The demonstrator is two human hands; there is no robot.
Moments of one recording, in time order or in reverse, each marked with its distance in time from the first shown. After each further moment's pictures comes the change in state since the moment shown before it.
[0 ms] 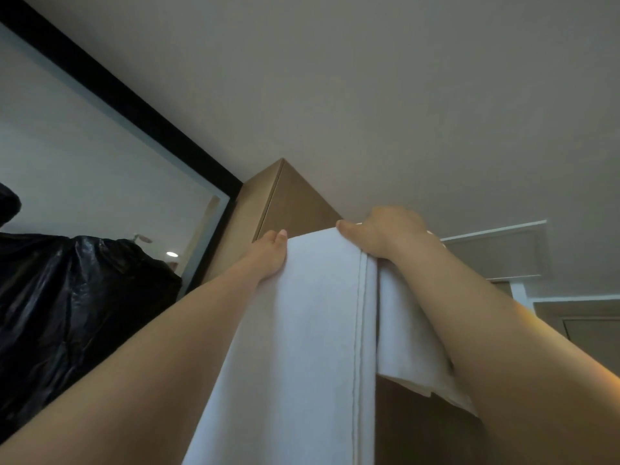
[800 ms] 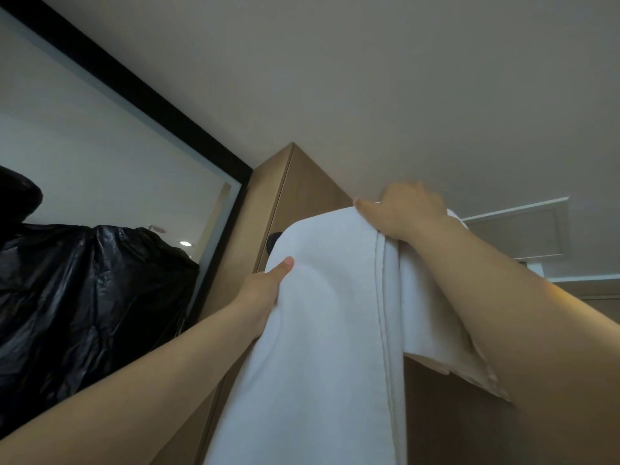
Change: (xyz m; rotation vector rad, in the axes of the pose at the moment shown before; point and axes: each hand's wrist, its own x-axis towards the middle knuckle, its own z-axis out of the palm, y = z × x) left_hand -0.081 -0.044 0.013 -0.815 -0.059 -0.372; right_hand -0.007 -0.005 0.001 0.023 0.085 0.056
